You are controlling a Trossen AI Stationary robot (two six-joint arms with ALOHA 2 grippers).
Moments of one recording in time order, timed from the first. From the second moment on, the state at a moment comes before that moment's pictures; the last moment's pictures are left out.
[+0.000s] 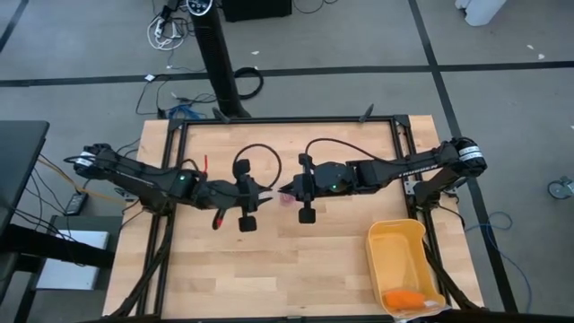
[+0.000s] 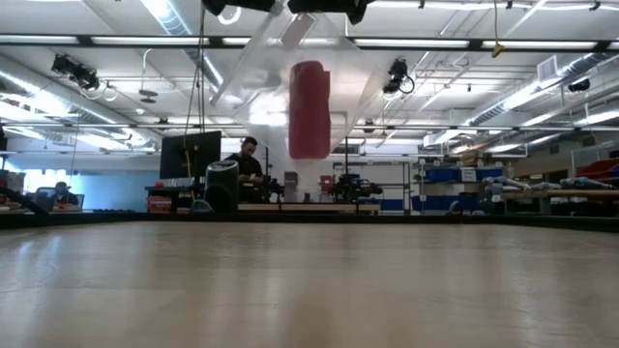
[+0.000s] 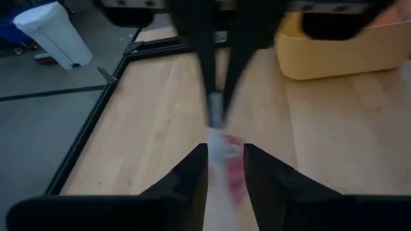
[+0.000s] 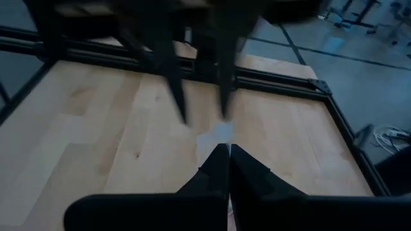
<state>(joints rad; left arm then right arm) -0.28 1.28 1.12 -0.38 -0.47 -0.03 0.15 1.56 1.29 -0.16 0.23 -0.12</state>
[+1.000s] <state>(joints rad) -0.22 1.28 1.11 -0.39 -0.37 -0.03 0.16 1.56 1.29 -0.14 0.22 -0.14</state>
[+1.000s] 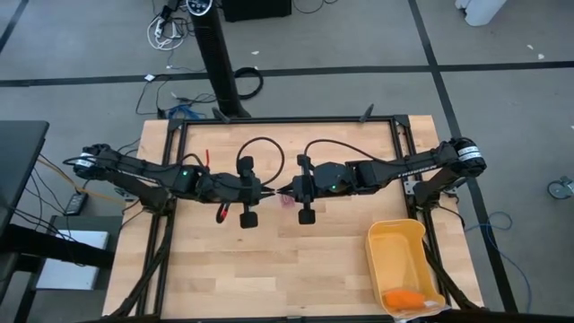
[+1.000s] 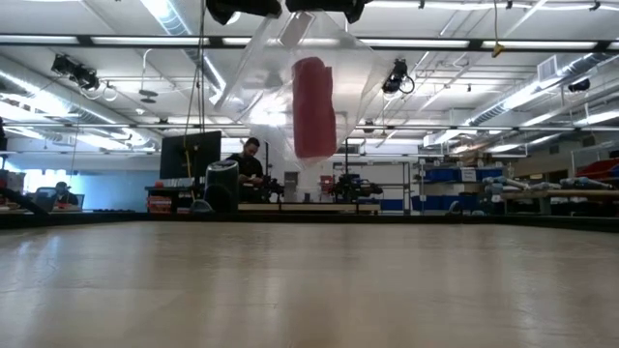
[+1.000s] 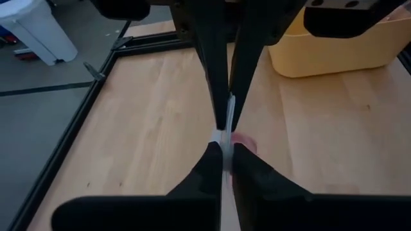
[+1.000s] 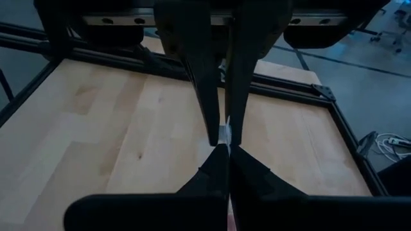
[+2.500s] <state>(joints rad) -0.30 1.28 1.11 -0.60 -0.46 -0.14 0.16 1.55 1.29 -0.17 0.21 -0.14</state>
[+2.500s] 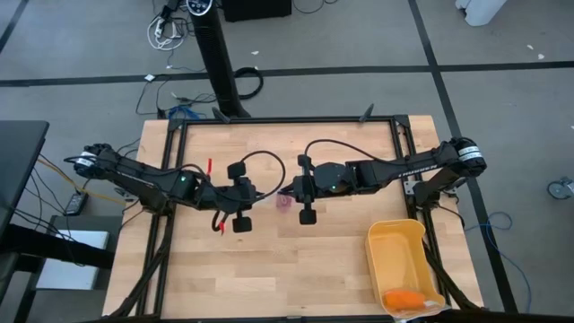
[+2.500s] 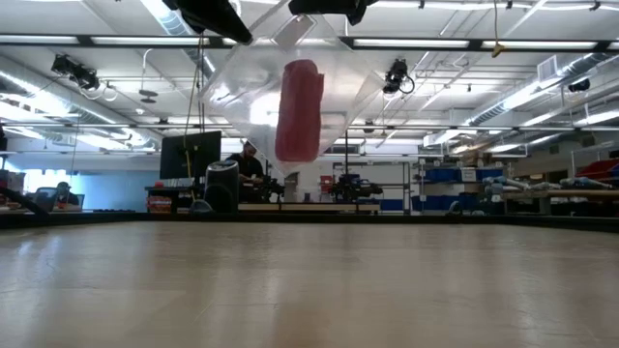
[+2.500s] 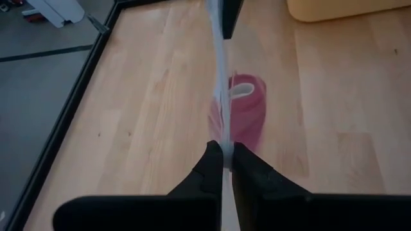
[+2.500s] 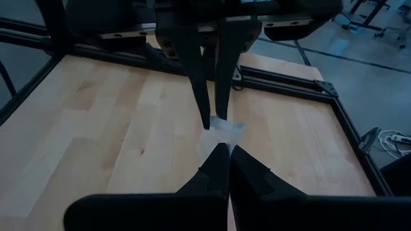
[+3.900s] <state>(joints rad) -0.39 1.28 1.11 -0.87 -0.46 -0.37 0.16 1.55 1.29 -0.23 0.22 -0.13</state>
